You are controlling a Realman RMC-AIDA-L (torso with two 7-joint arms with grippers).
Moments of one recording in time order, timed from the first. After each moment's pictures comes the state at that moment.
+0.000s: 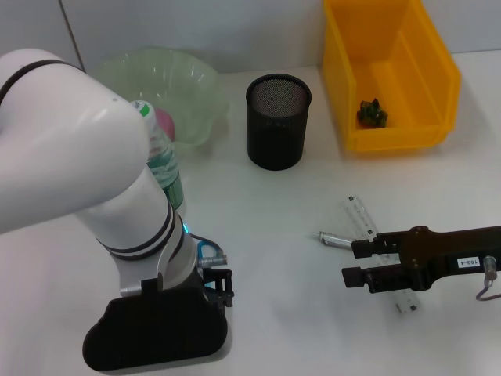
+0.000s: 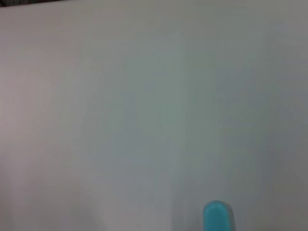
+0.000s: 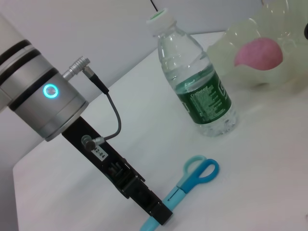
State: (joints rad) left arm -0.76 -2.06 2.04 1.24 2.50 1.41 -0.81; right arm 0.46 2.05 -0.68 -0.67 -2.16 -1.68 1.62
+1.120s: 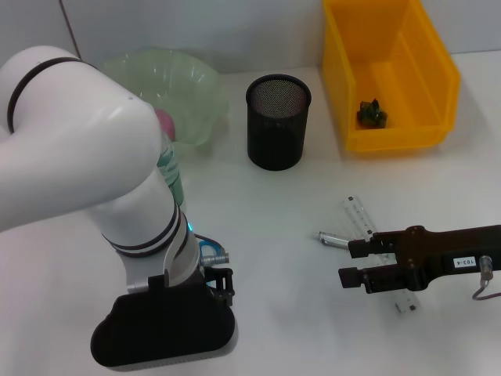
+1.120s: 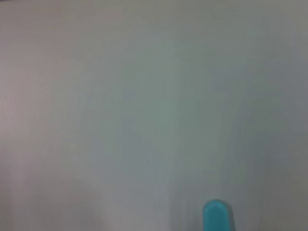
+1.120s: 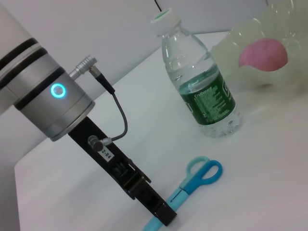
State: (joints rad) left arm -0.80 -2.07 2.05 1.20 2.49 1.40 -0.84; right arm 0.46 2.05 -0.68 -0.67 -2.17 -1.68 1.61
